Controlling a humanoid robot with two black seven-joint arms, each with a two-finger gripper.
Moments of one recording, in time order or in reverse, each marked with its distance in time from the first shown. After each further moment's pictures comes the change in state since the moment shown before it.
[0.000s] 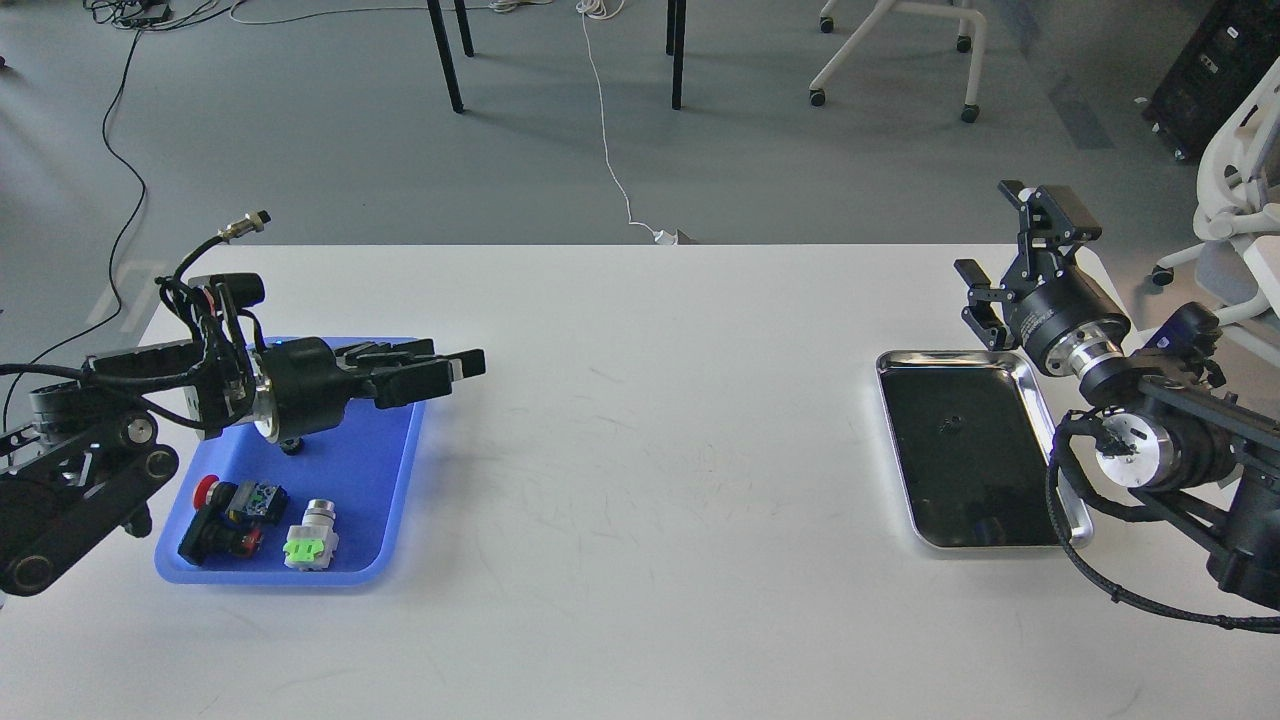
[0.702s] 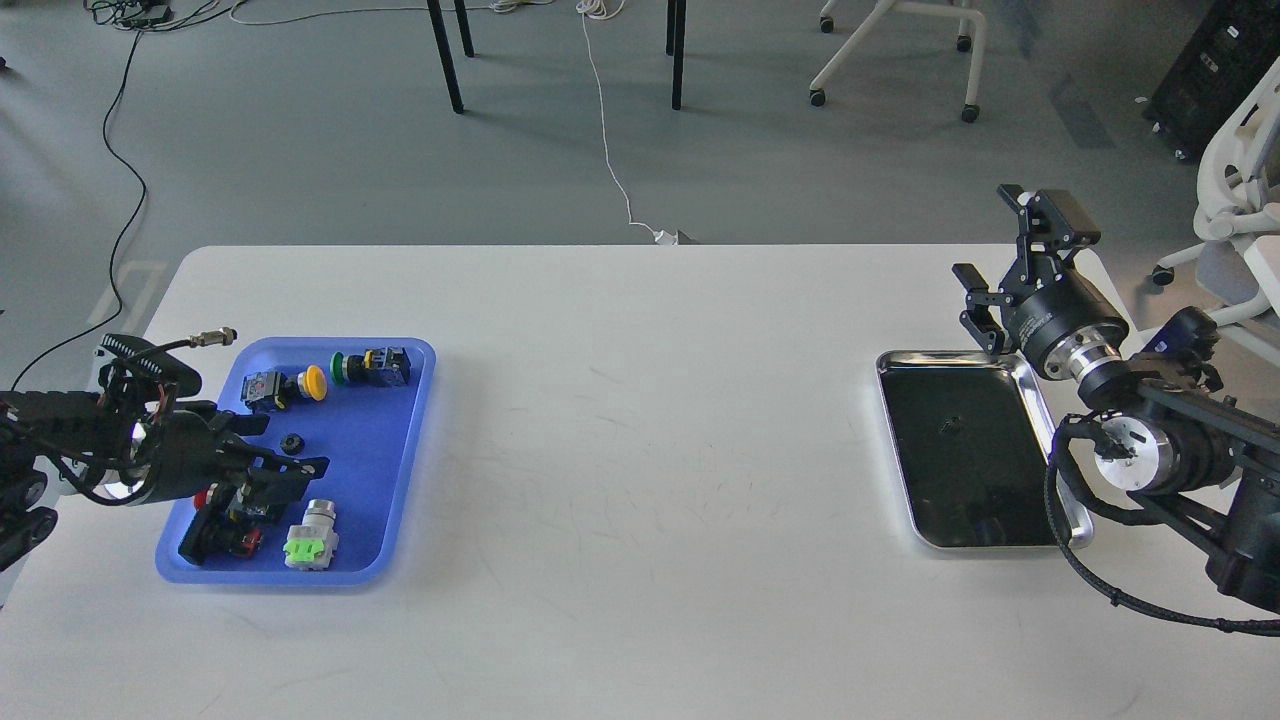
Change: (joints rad) left arm -0.031 0.094 0.213 0.239 0.138 0.065 0.001; right arm -0.002 -0.001 -0.001 0.006 0.000 0.003 0.000
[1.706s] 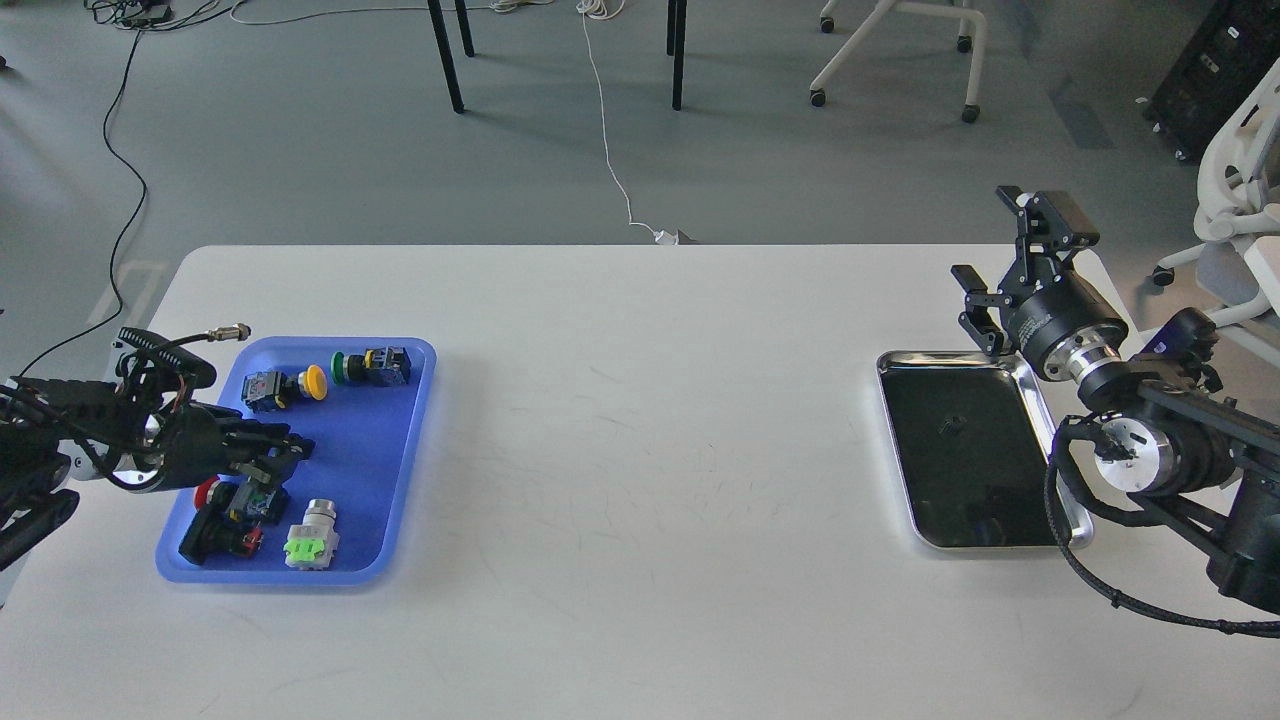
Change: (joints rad) left arm -0.087 -0.073 0.104 0.119 0.001 -0.002 0.000; right arm -0.002 -0.002 0.000 0.005 0.000 0.001 0.000
